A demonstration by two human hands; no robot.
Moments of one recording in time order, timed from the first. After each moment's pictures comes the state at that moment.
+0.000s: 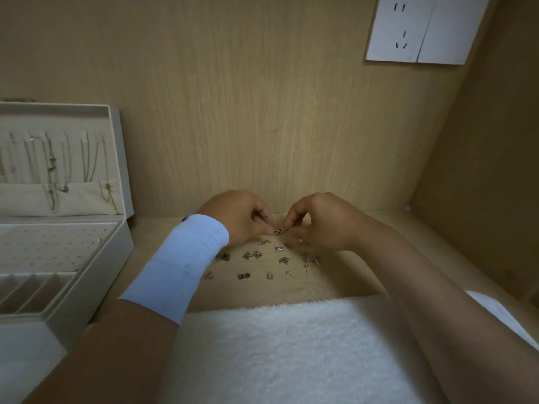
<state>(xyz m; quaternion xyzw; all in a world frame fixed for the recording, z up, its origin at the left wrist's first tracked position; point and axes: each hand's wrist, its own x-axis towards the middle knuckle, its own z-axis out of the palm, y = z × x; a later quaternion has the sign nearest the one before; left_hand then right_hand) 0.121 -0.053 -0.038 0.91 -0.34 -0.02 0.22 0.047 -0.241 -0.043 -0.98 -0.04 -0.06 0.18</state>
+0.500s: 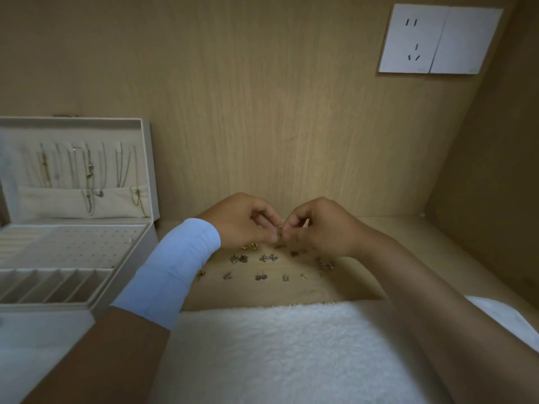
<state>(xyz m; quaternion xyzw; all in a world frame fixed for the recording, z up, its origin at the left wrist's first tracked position) 0.106 -0.020 -0.023 0.87 -0.33 -0.12 0.35 0.042 -0.213 -0.037 -0.94 -0.05 -0.05 0.34</state>
